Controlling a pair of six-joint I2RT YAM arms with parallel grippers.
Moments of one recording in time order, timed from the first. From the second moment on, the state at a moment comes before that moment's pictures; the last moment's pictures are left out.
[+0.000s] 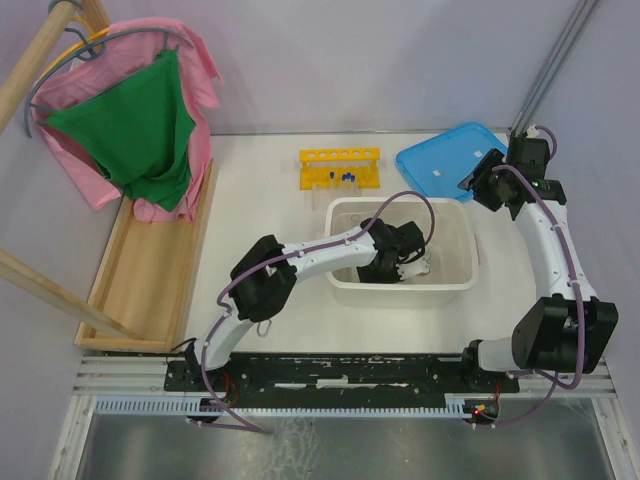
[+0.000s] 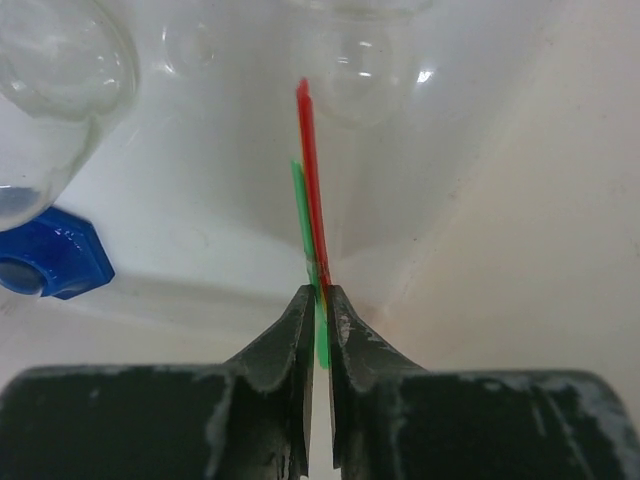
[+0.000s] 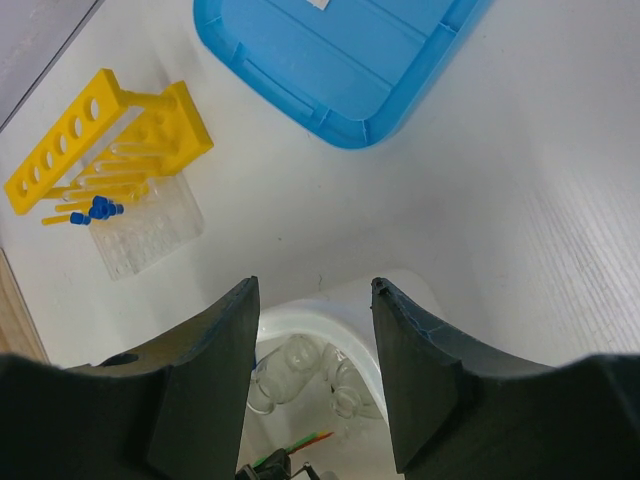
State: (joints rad) left arm -1.09 2.23 1.87 -1.04 0.00 0.28; right arm -0.11 1.39 1.28 -0.63 -0.10 0.58
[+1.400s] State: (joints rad) left arm -0.84 1.50 1.69 -0.90 -0.23 -0.03; right arm -0.11 1.41 1.26 -0.60 -0.14 0.59
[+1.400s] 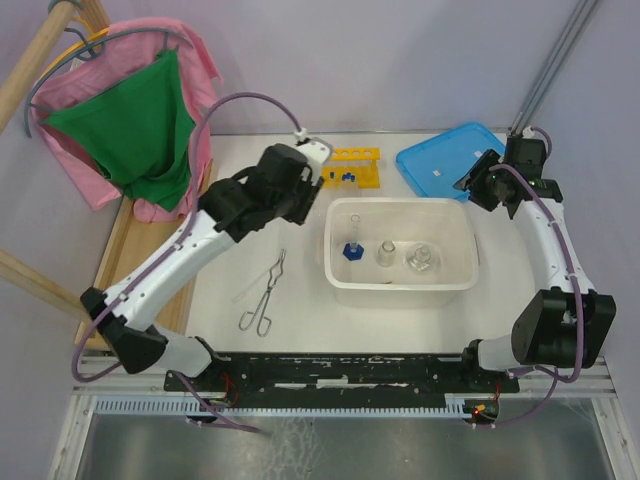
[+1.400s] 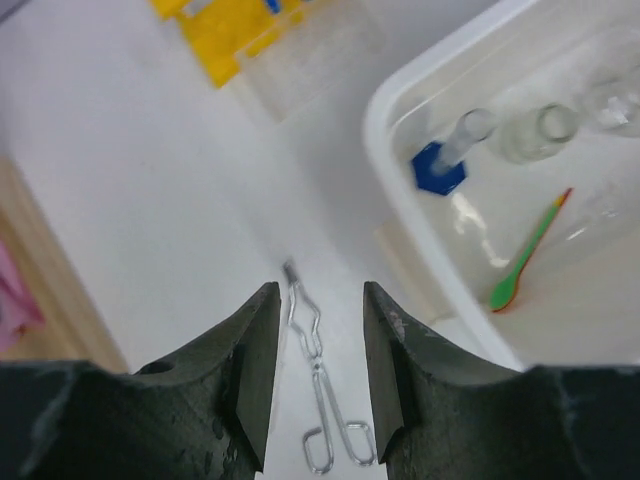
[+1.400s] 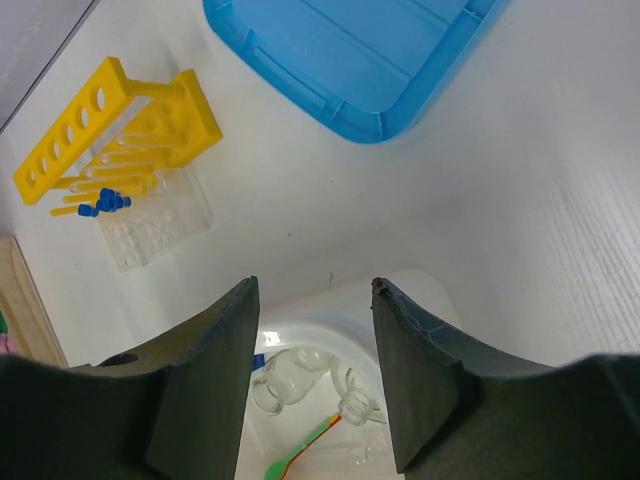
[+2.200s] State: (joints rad) left arm -0.38 1.19 1.03 -0.89 -0.08 -0.10; right arm -0.07 1.46 1.26 -0.58 -0.18 0.59
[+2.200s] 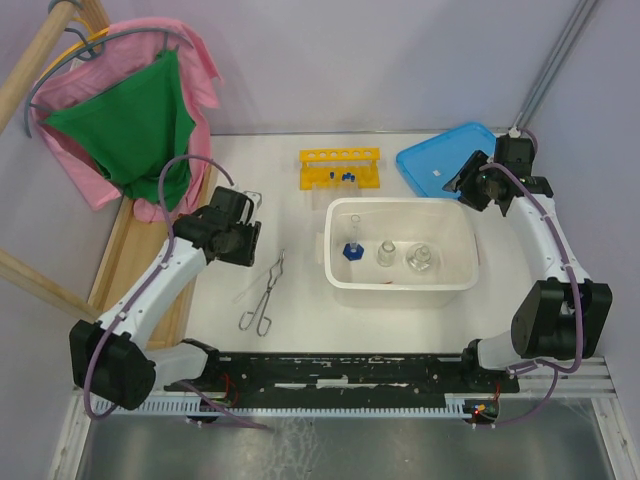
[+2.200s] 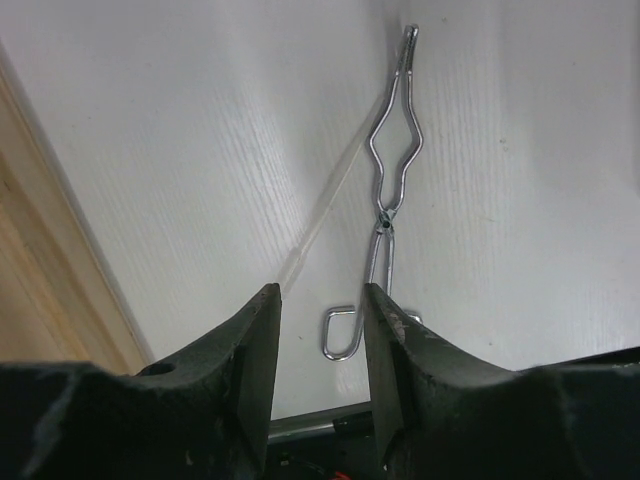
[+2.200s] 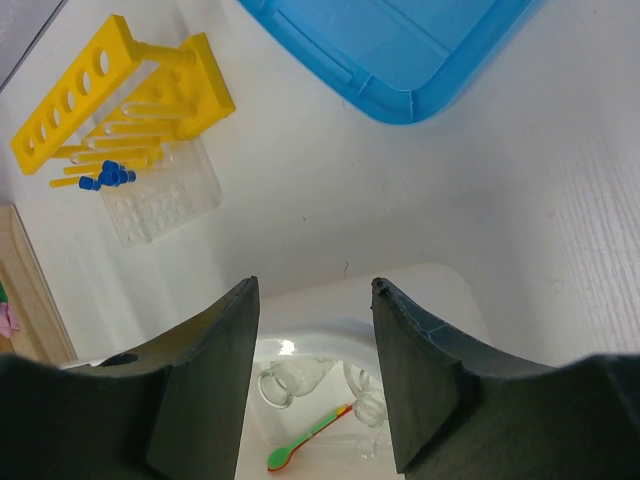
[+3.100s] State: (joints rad) left arm -0.24 1.31 0.76 -0.58 0.03 -0.36; right arm -0.07 1.50 1.26 -0.54 -0.20 0.61
